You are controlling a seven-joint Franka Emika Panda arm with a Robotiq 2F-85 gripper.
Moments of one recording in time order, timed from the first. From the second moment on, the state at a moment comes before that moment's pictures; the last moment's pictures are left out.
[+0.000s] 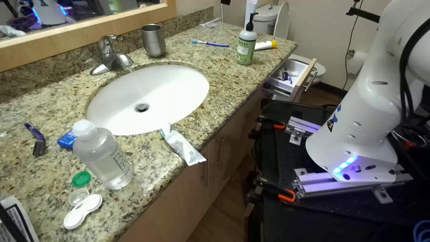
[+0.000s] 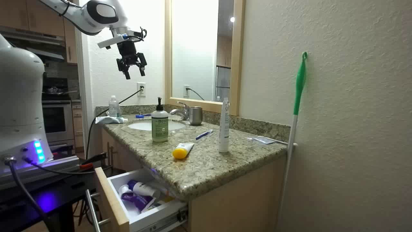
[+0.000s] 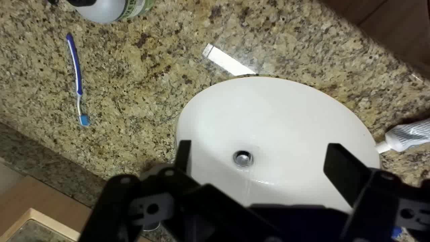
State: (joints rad) arm -0.15 -0.72 -0.22 -2.64 -0.30 2.16 -0.30
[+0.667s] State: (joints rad) arm -0.25 -0.77 -0.43 -2.60 -0.27 2.15 -0.33
